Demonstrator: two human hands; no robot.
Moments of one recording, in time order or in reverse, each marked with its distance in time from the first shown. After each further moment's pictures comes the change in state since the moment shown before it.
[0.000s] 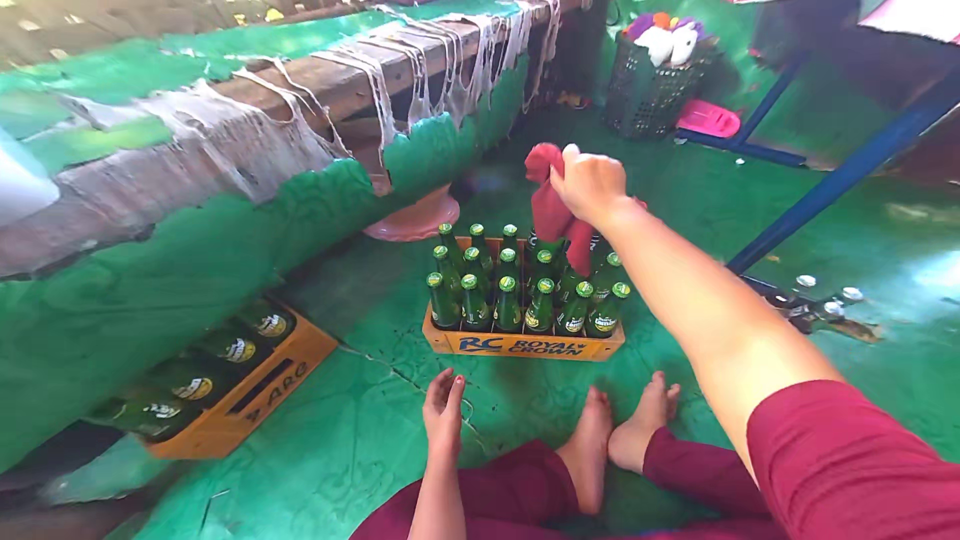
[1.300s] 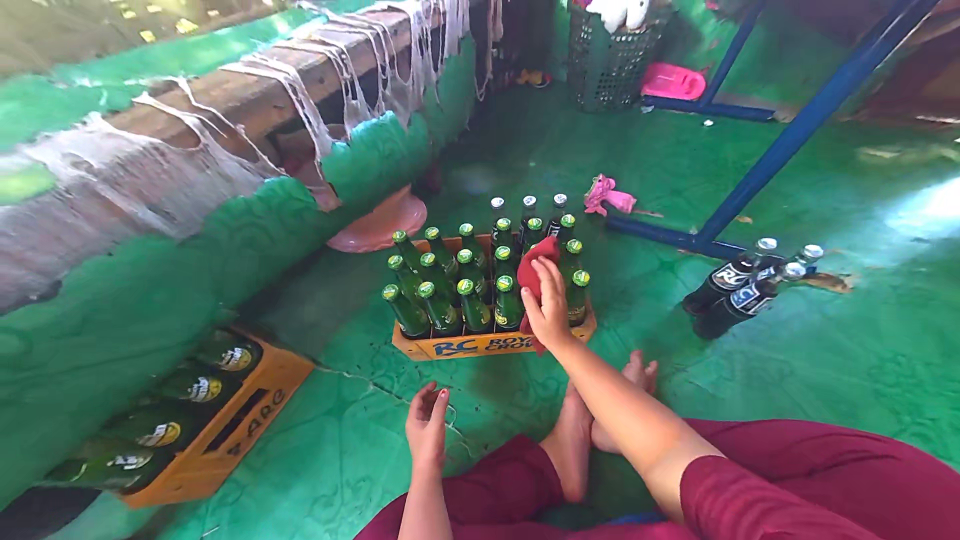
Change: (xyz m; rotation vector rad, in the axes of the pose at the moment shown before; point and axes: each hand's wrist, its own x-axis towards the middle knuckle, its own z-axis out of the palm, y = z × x) left_hand -0.006 -0.009 0.008 0.113 -0.024 -0.049; right_hand -0.143 0.038 0.179 0.858 0.395 0.016
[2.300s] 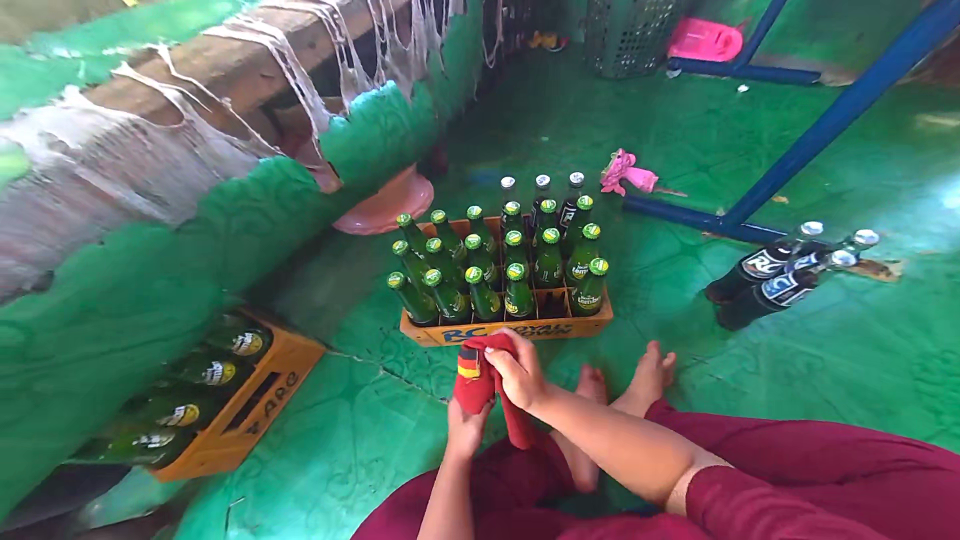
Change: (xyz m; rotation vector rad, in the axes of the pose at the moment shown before) left_hand -0.024 -0.006 0.024 -0.107 -0.245 0.251; right_hand -0.071 -0.091 0.019 0.656 -0.225 0.167
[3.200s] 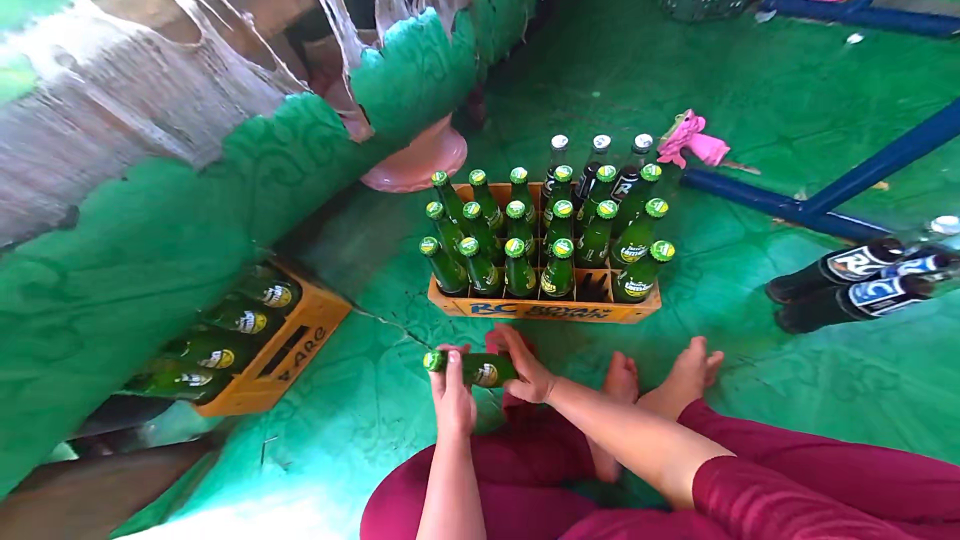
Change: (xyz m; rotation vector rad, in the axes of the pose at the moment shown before) left_hand 0.022 0.025 -0.026 -0.219 0.336 -0.127; right_hand -0.035 0.140 0.000 -0.117 -0.506 -0.074
